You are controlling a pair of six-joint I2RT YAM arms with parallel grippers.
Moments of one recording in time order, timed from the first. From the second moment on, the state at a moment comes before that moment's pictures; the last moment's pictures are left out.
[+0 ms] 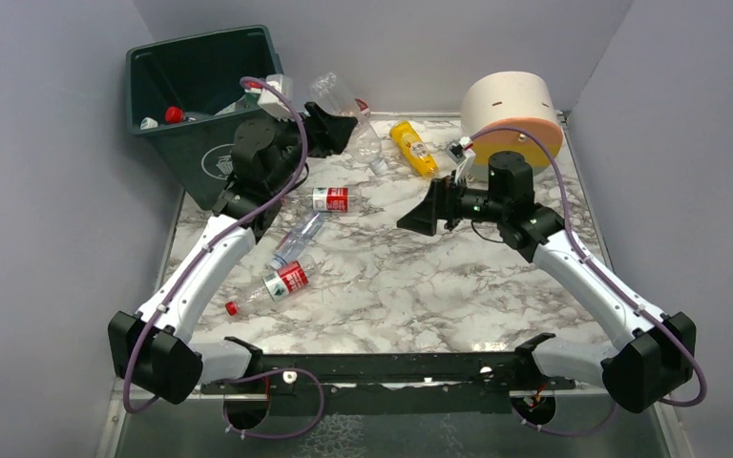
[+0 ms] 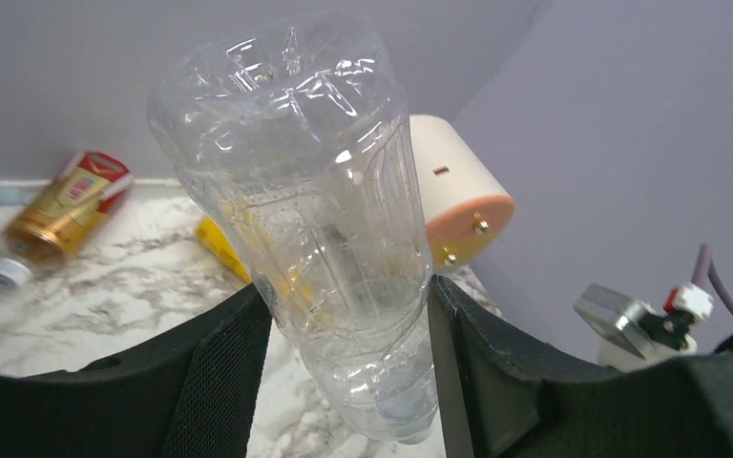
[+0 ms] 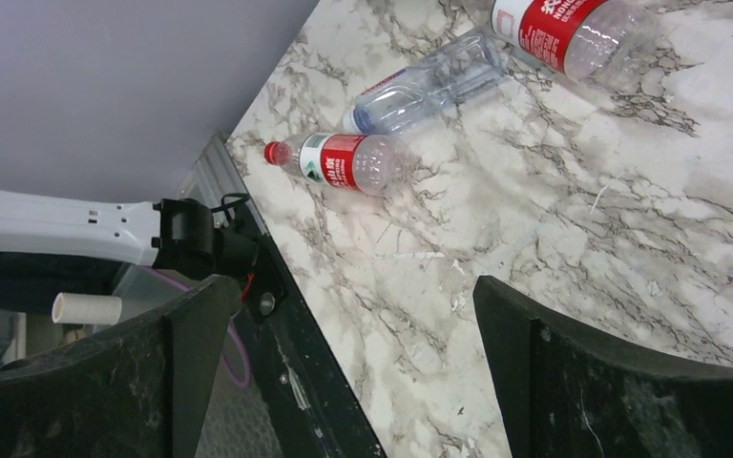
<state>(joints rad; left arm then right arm) -0.43 1.25 1.17 0.14 0.14 -0.54 0.46 1.19 1.00 -0.19 -0.69 0.43</state>
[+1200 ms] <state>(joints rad) 0.23 1.42 1.57 0.03 0.25 -0.47 0.46 1.18 0.91 -0.21 -0.67 0.42</state>
